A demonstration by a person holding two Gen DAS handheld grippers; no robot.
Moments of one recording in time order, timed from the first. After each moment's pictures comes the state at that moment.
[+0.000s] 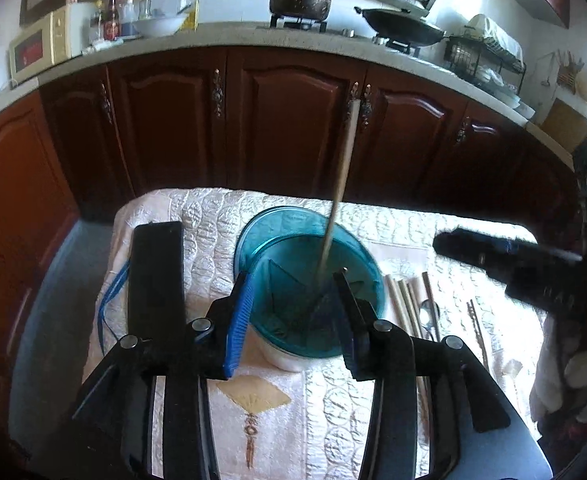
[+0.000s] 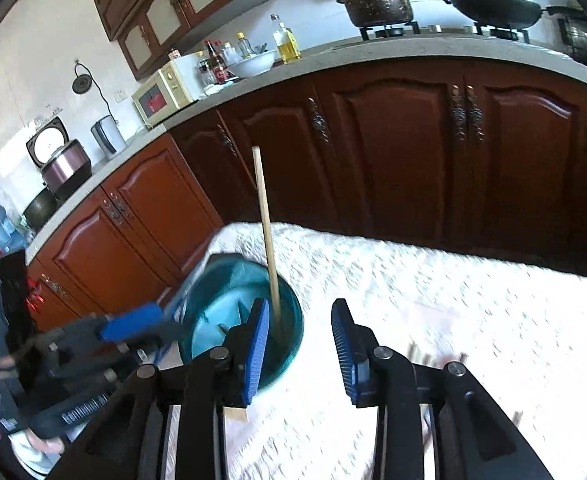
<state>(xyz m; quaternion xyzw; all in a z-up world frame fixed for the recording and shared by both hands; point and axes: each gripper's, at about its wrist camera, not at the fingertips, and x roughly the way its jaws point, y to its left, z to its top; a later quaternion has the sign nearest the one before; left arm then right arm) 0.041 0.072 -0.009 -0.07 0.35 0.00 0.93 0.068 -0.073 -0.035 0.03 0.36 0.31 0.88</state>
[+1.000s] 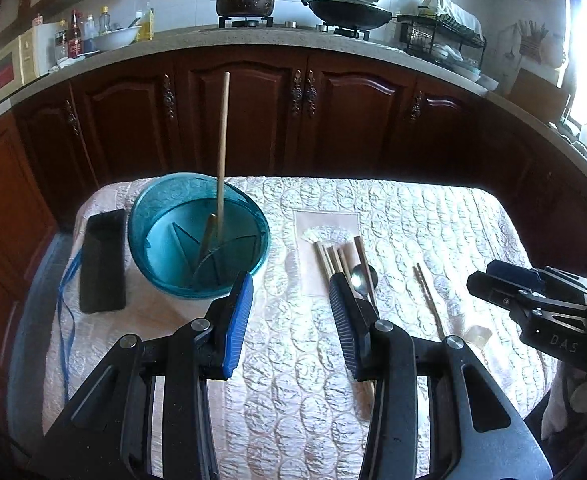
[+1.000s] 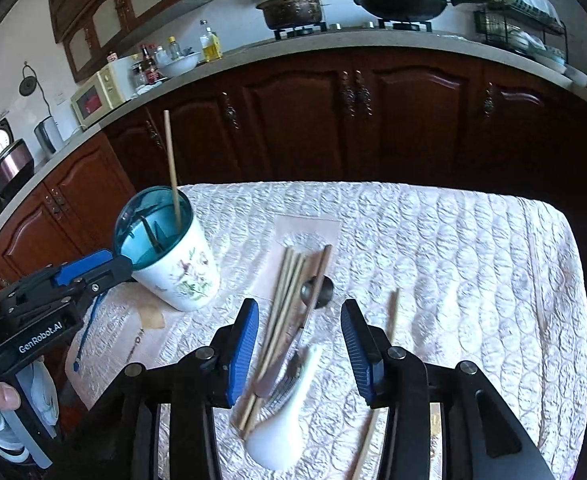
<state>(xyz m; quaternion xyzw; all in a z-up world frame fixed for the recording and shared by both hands) 0.010 -0.011 -0.023 -0.04 0.36 -0.05 0.93 -0.022 -0.189 -0.052 0.02 0.38 0.18 0.91</state>
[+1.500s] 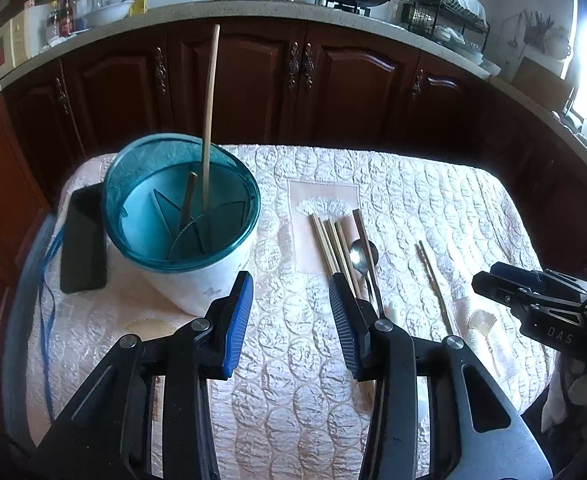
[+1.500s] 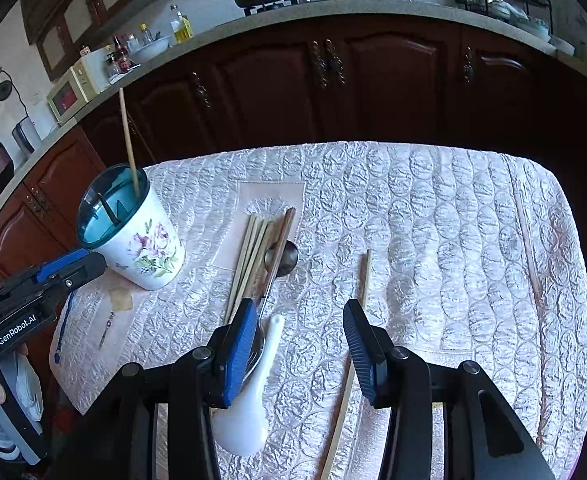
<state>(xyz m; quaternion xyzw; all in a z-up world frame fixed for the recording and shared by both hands) 0.023 -0.016 -0.052 -0.05 0.40 -0.05 0.92 -0.010 -0.211 -0.085 0.03 0.42 0.15 0.89</state>
